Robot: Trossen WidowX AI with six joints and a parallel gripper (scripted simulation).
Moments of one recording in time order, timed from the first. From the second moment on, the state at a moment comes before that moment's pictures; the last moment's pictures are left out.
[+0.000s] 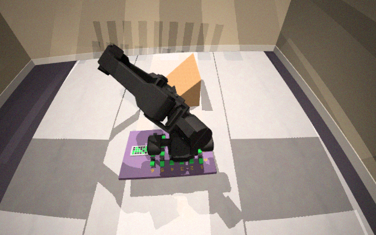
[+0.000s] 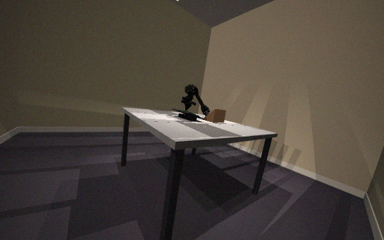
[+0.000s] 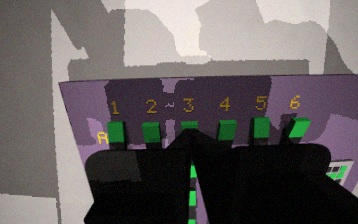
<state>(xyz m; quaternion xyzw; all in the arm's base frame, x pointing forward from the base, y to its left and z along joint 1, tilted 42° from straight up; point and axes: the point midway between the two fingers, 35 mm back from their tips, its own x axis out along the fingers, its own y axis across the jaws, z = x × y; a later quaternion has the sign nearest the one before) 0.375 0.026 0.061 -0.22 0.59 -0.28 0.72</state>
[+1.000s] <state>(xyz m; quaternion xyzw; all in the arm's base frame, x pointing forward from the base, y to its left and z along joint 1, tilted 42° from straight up) 0.375 0.024 0.058 -0.22 0.59 -0.28 0.72</state>
